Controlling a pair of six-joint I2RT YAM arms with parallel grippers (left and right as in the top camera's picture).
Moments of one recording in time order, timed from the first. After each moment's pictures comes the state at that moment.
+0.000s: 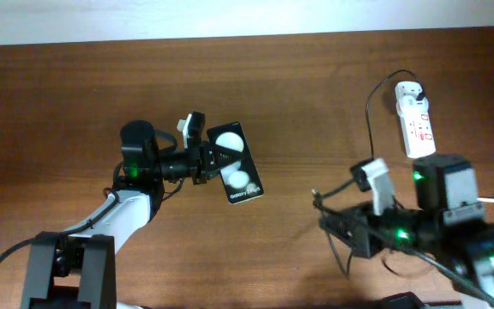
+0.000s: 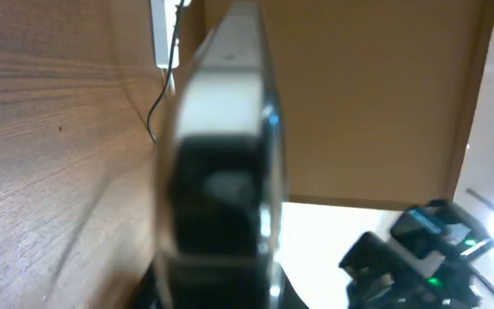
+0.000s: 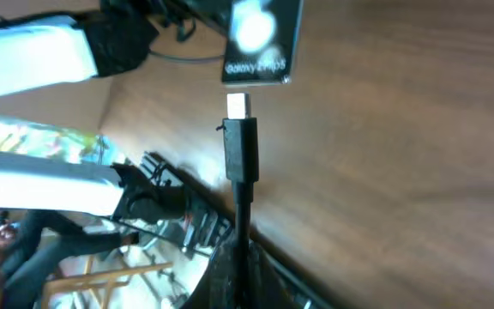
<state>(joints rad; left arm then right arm) -0.12 1.63 0.70 0.61 1.31 -1.20 0.20 0.91 1.15 -1.24 -0.75 0.18</state>
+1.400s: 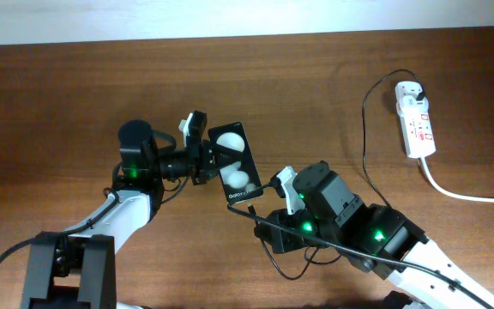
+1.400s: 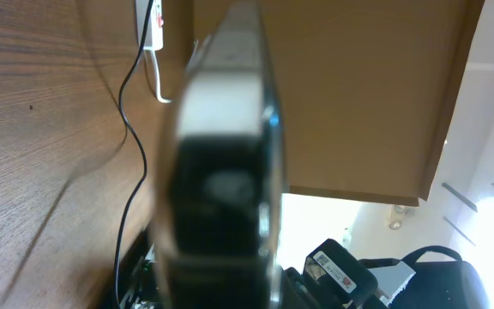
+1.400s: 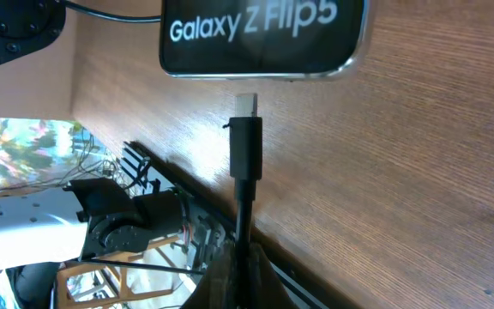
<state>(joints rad) -0.12 1.63 0.70 0.69 1.36 -1.33 0.74 1.10 0.95 -0.74 -0.45 0.68</state>
